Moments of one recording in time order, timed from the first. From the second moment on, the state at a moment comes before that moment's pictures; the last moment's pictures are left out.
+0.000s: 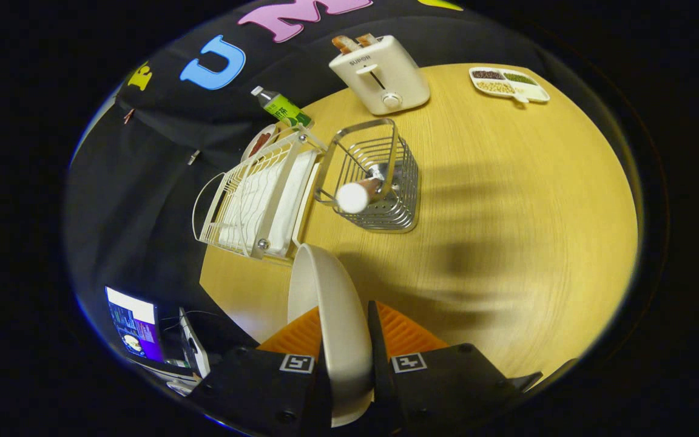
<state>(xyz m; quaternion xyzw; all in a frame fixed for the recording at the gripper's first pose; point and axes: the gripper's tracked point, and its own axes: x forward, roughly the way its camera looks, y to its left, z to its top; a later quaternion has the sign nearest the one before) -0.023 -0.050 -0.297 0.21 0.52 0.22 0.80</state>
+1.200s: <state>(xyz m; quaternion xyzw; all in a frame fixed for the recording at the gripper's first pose) 0.048 -0.073 -0.195 0.03 0.19 0.28 0.94</state>
